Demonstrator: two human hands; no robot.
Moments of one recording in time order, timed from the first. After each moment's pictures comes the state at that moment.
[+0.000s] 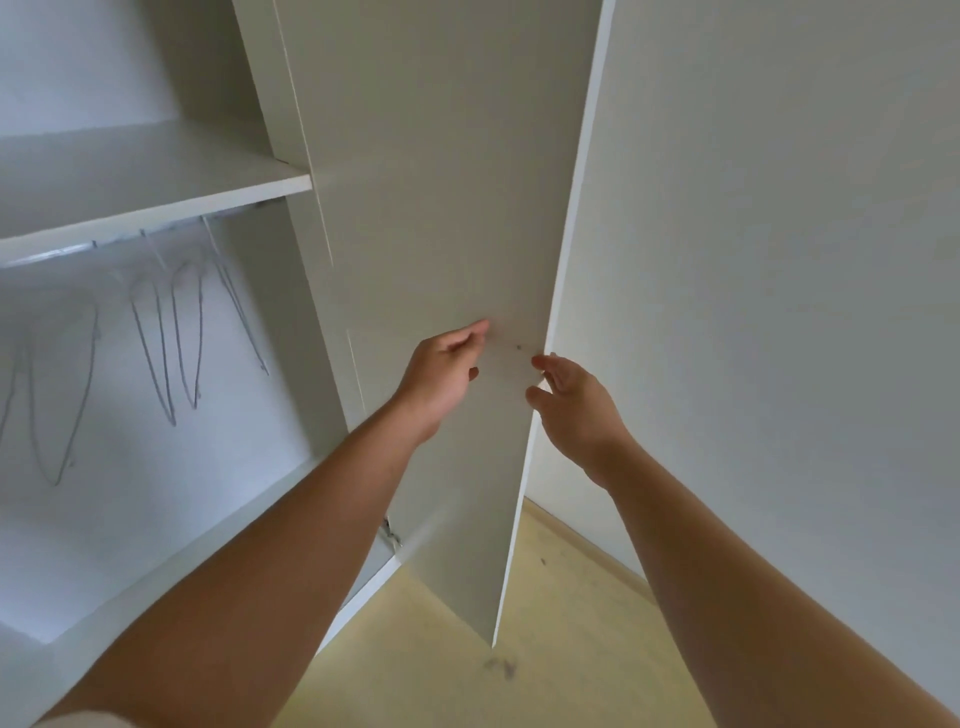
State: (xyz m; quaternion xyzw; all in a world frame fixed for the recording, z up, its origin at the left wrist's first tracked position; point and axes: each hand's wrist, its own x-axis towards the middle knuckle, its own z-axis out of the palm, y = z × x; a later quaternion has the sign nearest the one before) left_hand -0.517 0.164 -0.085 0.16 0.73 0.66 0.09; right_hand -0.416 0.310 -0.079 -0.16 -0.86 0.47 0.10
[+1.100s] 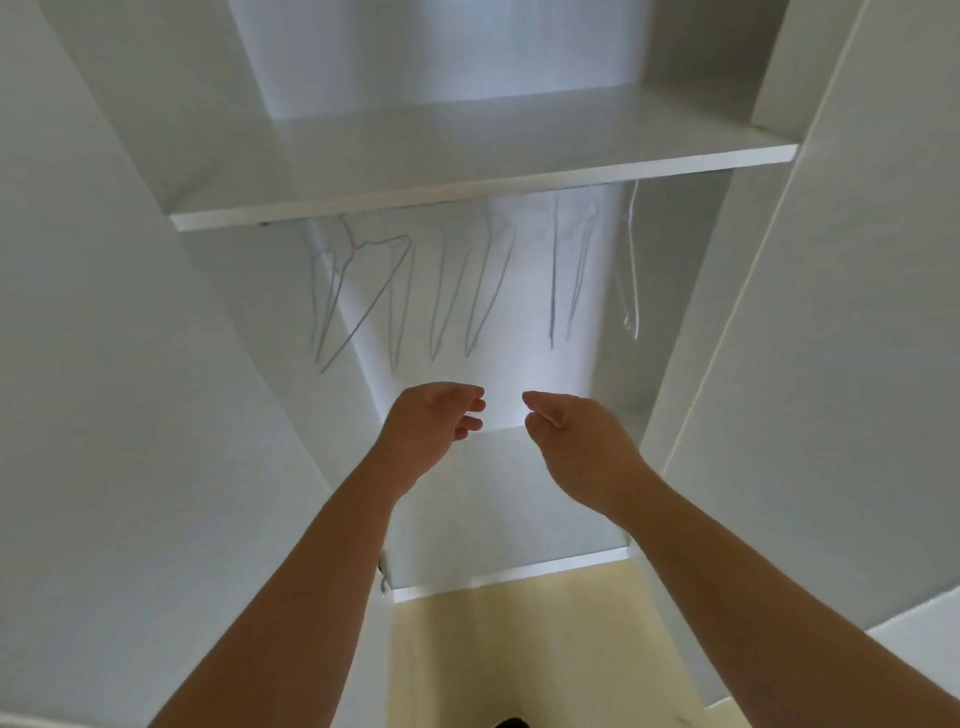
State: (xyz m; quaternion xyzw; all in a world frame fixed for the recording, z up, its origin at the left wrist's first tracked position) left_hand -0.394 -0.195 -0.111 -0.19 0.77 0.60 -0.08; right_hand -0.425 -0.008 -0.088 0.19 -0.88 0.41 -0.13
